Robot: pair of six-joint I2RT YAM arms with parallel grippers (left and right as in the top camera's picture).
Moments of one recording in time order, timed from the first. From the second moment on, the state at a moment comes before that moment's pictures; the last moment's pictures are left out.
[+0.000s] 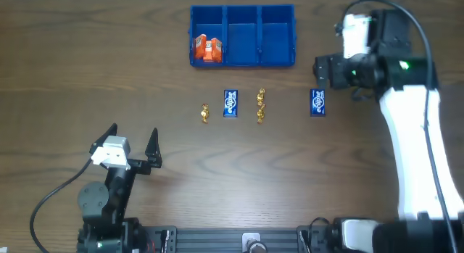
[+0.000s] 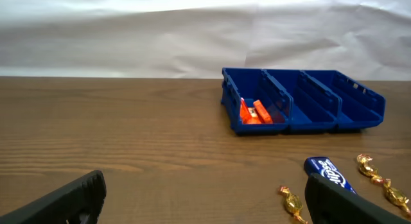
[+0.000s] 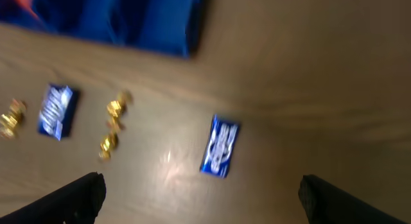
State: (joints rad) left arm 0.06 0.01 0.03 -0.10 0.24 -0.06; right arm 0.01 1.53 1.43 -1.00 -0.15 -0.12
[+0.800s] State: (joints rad) left arm 0.06 0.01 0.03 -0.10 0.24 -0.06; right arm 0.04 2.00 1.43 -0.98 -0.02 0.08
